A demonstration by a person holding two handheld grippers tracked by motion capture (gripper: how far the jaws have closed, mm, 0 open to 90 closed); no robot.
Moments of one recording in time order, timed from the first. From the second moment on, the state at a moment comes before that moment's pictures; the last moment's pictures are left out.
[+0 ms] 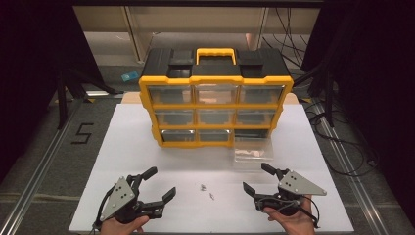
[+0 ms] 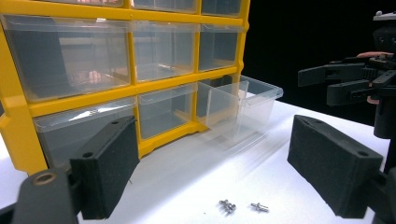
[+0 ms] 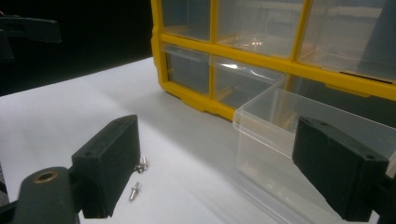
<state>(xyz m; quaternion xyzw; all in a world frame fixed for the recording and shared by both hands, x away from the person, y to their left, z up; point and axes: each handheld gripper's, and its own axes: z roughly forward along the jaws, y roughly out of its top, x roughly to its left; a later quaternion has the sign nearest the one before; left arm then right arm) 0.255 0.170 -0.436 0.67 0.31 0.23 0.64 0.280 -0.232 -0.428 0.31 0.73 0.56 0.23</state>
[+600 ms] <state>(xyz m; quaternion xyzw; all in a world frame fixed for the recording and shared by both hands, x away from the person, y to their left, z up) 0.255 0.170 -0.436 0.67 0.31 0.23 0.64 0.280 -0.228 -0.427 0.30 0.74 0.55 0.24</state>
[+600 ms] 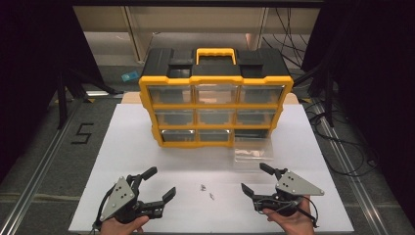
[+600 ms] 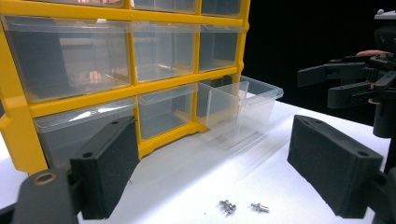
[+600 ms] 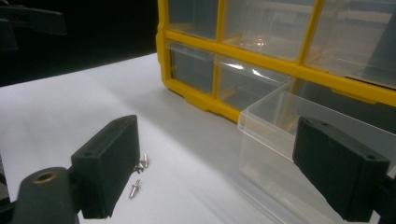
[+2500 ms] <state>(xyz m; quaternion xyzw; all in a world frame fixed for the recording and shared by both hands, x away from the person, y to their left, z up) 0.255 0.171 -0.435 0.66 0.31 0.23 0.64 0.341 -0.101 -0.449 0.20 0.95 0.24 0.05</state>
